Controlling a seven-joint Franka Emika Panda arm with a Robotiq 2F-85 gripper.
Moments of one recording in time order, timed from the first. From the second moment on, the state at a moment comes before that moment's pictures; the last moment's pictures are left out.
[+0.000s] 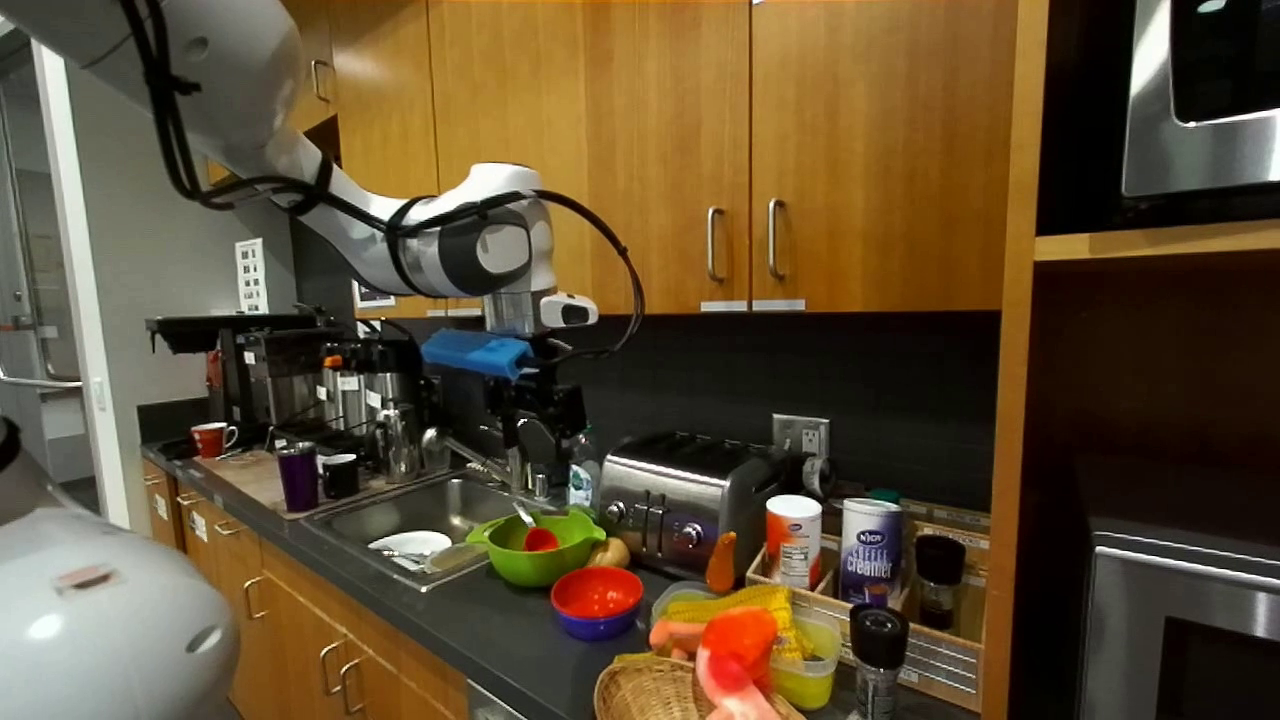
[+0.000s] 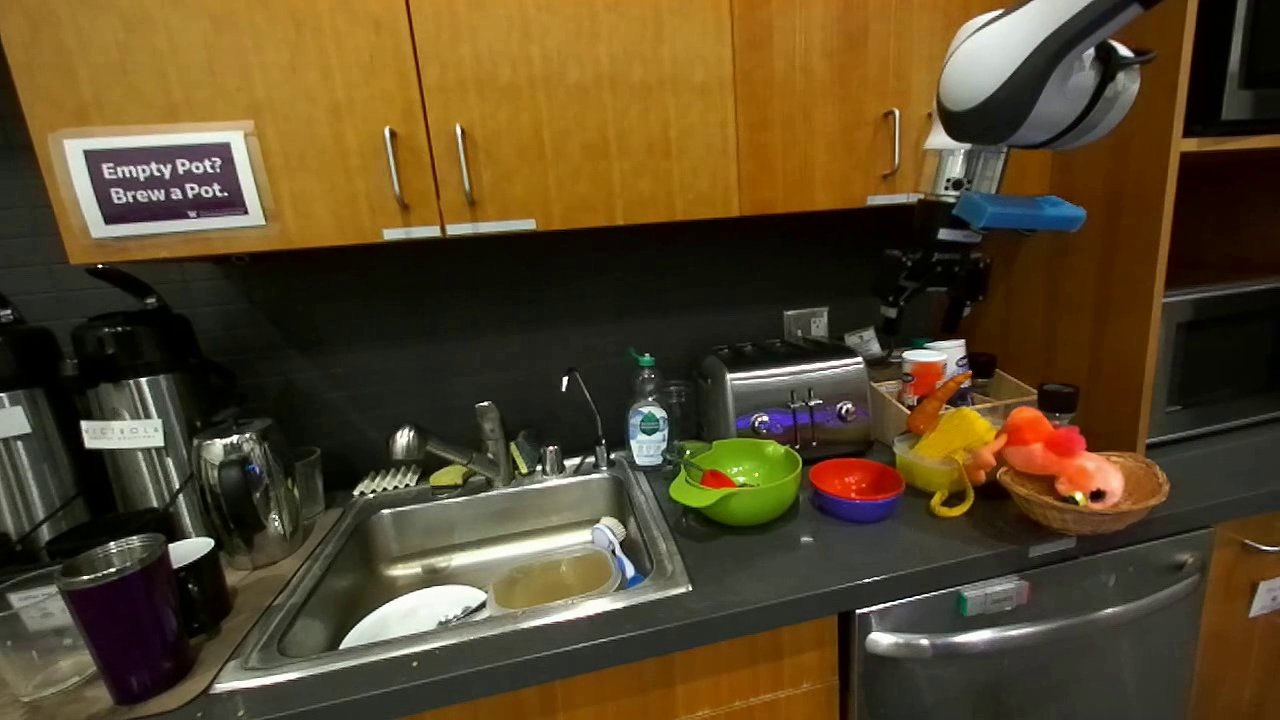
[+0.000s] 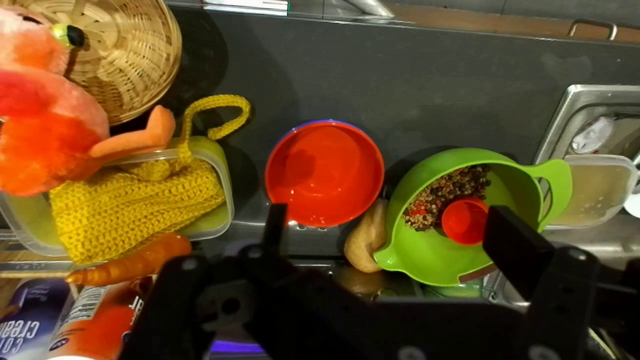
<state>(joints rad) -0.01 -0.47 0.01 -2.51 0.08 2.25 0.08</state>
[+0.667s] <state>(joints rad) -0.01 -0.46 0.01 -2.51 0.07 2.27 0.08</state>
